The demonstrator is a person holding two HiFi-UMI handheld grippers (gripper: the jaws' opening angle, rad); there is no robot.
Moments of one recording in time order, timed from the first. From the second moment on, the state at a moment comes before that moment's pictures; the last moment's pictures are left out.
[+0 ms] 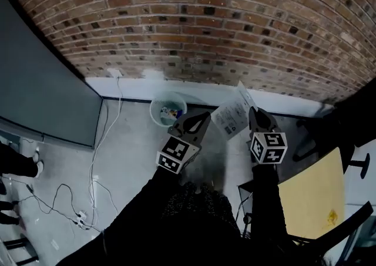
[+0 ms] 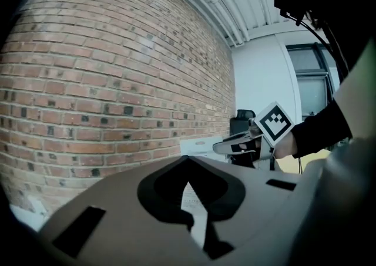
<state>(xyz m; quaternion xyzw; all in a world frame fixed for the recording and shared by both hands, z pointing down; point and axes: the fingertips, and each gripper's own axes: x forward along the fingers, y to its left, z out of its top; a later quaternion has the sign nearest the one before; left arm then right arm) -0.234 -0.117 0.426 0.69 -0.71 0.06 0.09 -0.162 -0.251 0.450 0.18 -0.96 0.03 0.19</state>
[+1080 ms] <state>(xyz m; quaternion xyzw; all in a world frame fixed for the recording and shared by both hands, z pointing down) -0.456 0.029 0.464 0.60 -0.79 0.05 0.11 -0.401 -0.123 0.503 0.09 -0.98 0.01 0.20</state>
